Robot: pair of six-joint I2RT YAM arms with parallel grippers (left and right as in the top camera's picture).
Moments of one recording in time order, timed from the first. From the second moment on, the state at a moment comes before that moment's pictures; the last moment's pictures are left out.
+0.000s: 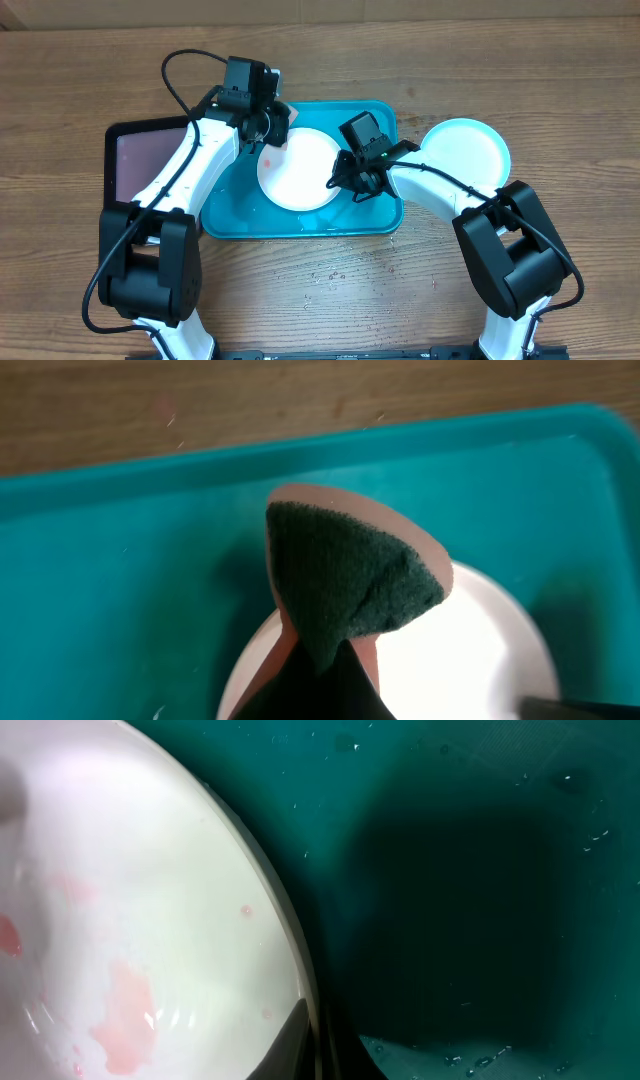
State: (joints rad) left arm -0.22 1.89 1.39 -0.53 0.15 -0.14; right arm 0.54 1.97 1.22 -0.41 -0.12 0.81
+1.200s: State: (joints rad) left arm -0.20 1.71 1.40 -0.78 0.04 -0.15; right arm 0.54 1.97 1.22 -0.41 -0.12 0.81
